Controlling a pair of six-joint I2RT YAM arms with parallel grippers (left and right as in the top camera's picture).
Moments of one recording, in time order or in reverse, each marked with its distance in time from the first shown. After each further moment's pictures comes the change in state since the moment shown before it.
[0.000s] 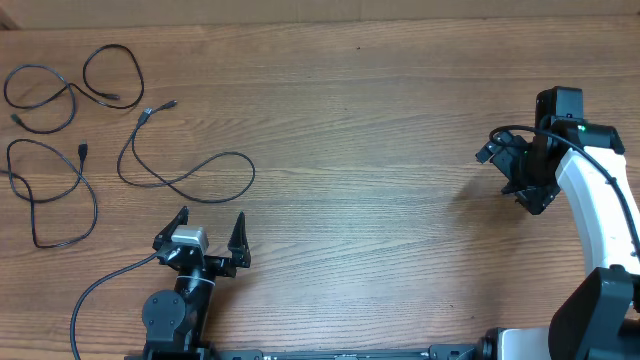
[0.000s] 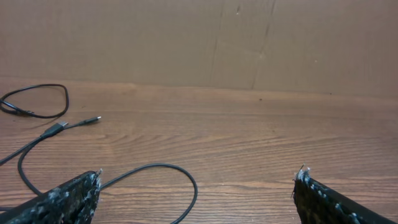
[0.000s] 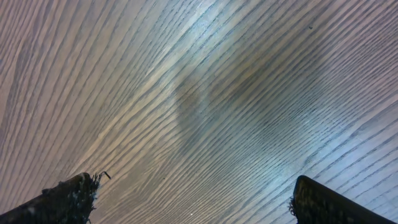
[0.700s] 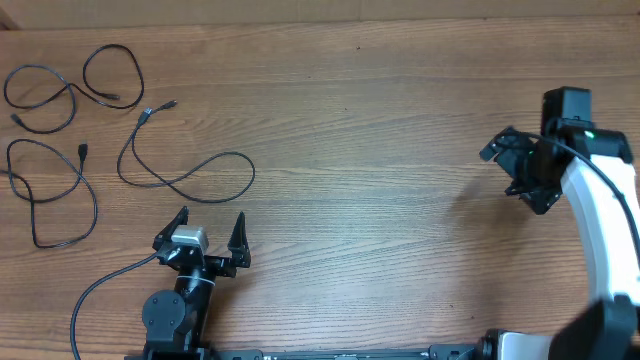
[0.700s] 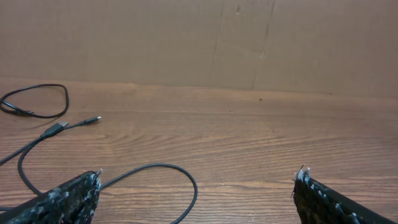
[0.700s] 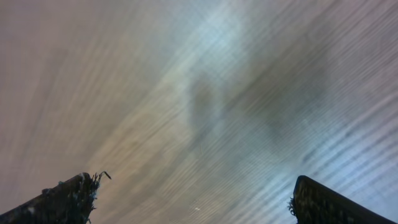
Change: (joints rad) left arm 0.000 0.000 0.000 0.000 0.000 0.000; right arm 0.000 -0.085 -0.002 -0.001 0.001 0.000
